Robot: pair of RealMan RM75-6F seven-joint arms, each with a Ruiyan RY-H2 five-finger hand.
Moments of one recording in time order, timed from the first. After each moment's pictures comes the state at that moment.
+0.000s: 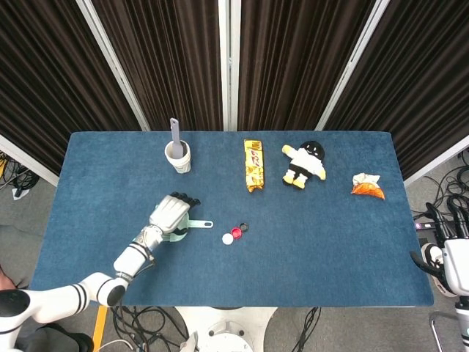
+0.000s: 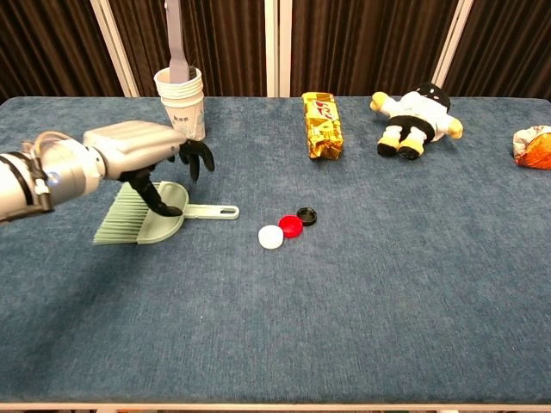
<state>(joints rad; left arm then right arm) -0.75 -1.67 -0.16 -1.26 1.22 0.83 0.30 0.05 -1.03 0.09 -1.61 -1.54 1.57 0.05</state>
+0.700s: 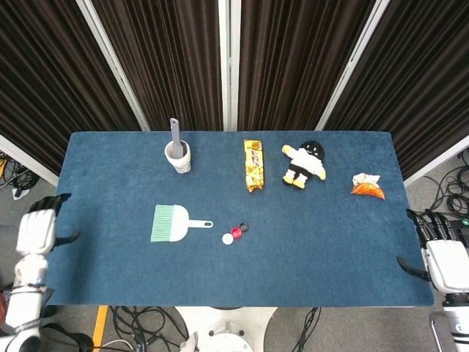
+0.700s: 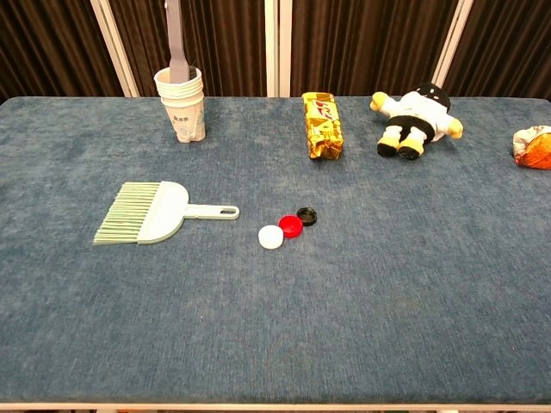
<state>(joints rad) -0.26 -1.30 -0.09 -1.50 1.18 1.37 0.09 0.08 -1.06 0.06 -1.57 -1.55 1.47 0.10</state>
